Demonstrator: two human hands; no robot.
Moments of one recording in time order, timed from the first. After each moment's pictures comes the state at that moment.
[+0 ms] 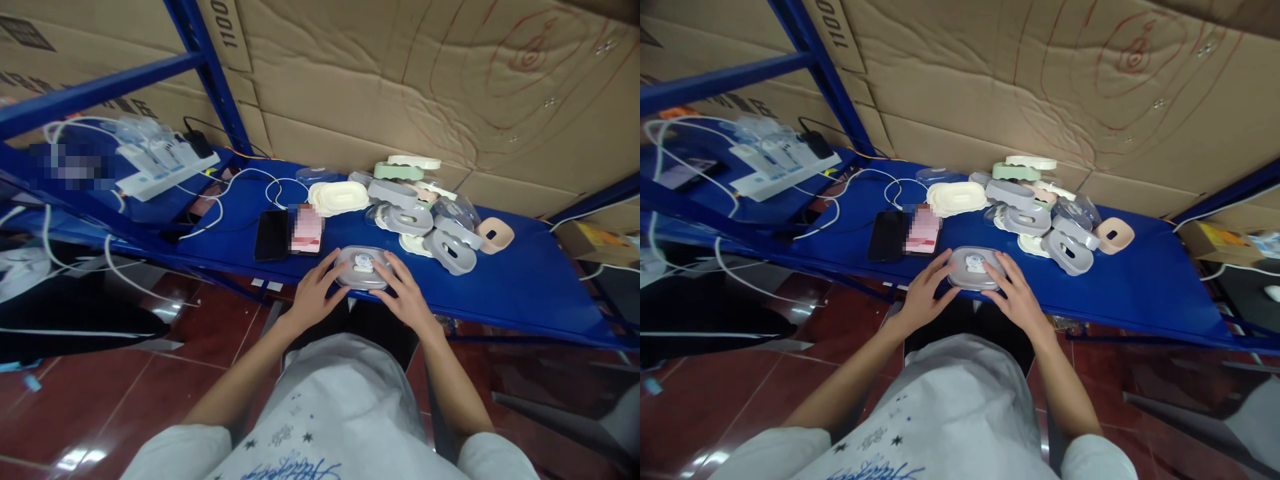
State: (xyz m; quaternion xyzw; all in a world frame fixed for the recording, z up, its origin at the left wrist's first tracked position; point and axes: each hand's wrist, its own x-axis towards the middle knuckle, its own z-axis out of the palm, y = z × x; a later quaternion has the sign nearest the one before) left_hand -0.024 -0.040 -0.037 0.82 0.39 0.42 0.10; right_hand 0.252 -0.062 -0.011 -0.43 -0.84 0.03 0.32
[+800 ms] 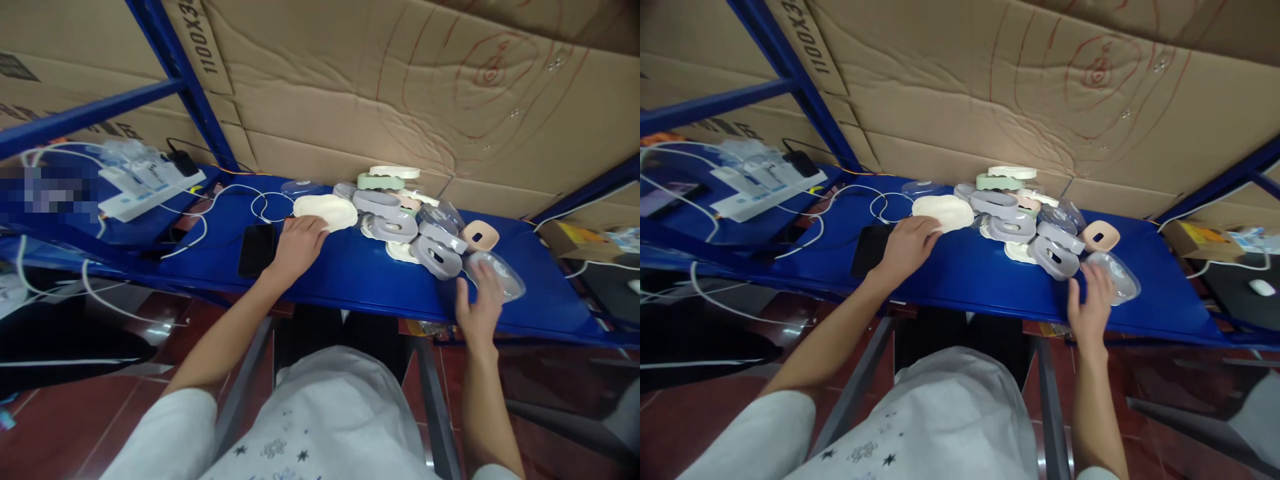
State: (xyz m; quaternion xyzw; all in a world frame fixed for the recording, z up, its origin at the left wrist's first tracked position) left_hand -0.012 0.075 0.038 0.84 0.45 0.30 -0.04; right_hand 0.401 -0.085 -0.010 -0.65 -0.63 -0.22 0.36
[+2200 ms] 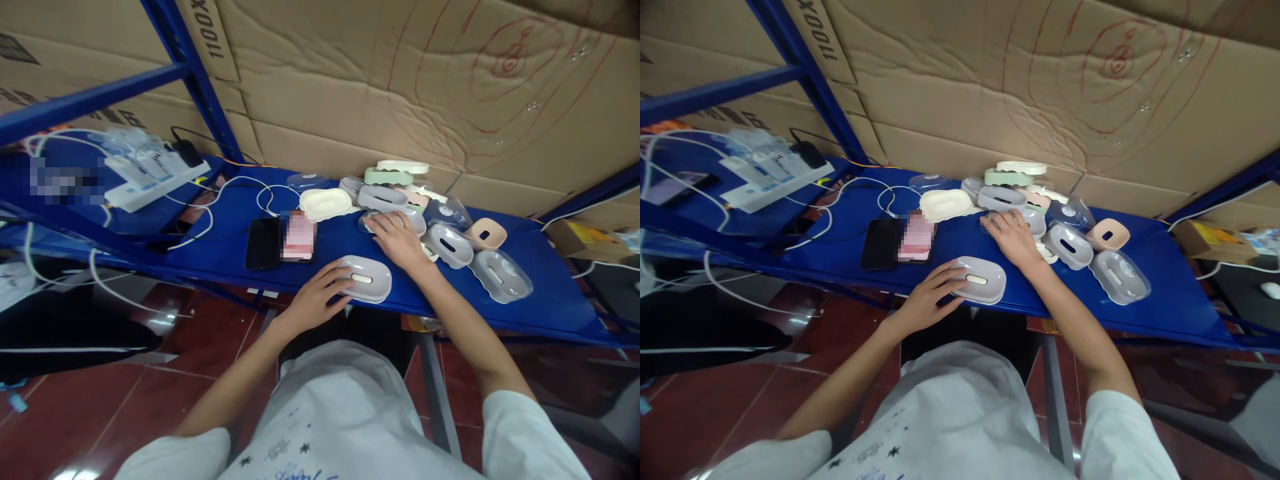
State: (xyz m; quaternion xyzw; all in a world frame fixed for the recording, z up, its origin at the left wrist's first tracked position) left_hand -0.014 -0.025 -0.024 0.87 0.27 0.37 0.15; right_hand 0.264 0.062 0.042 -0.44 -0.88 -0.16 0.14
